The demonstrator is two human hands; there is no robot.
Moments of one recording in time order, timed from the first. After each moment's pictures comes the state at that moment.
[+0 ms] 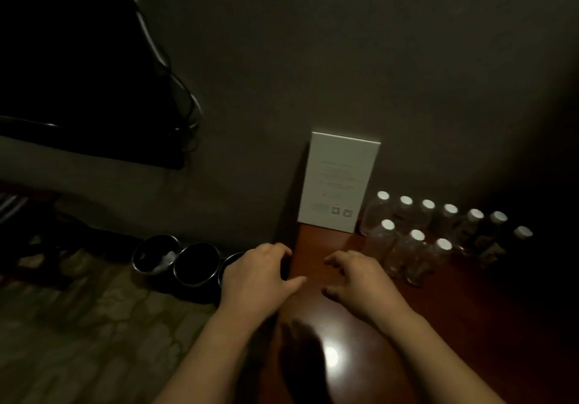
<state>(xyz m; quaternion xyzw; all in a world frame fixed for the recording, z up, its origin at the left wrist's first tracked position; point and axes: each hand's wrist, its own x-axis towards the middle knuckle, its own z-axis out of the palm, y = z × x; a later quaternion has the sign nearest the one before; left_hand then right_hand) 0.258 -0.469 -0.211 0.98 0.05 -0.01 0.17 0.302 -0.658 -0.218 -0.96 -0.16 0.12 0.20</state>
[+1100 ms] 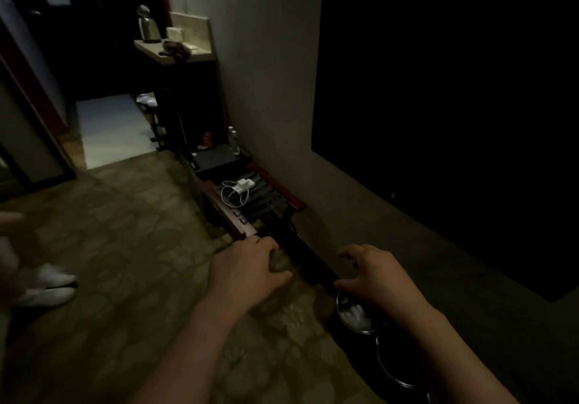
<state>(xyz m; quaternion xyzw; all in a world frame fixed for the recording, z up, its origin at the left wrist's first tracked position) 0.066 0.194 -0.170 0.91 0.39 0.06 0.10 0.243 0.048 -0.169 -0.85 -0.49 0.13 0.15</state>
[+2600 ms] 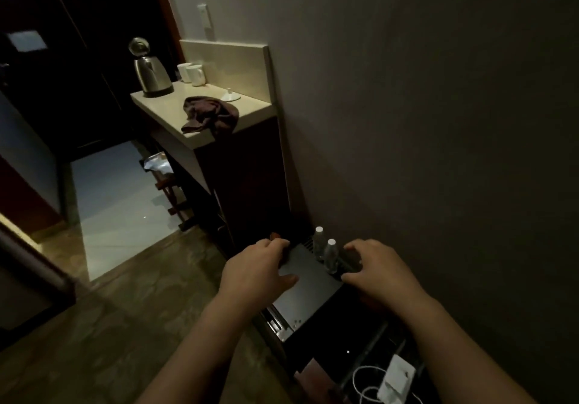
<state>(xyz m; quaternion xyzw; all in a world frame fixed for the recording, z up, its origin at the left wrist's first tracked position) 0.287 1.335 -0.186 0.95 0.31 0.06 0.07 0.462 1.188 -0.205 -0.87 -0.42 0.17 0.21</state>
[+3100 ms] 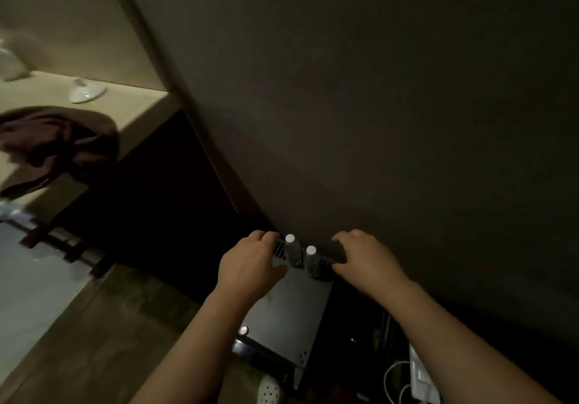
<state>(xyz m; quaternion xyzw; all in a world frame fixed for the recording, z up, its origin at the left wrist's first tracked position) 0.483 1.556 -0.277 0.99 0.15 -0.06 0.07 0.573 1.356 -0.281 -0.94 -0.25 0.19 0.16</state>
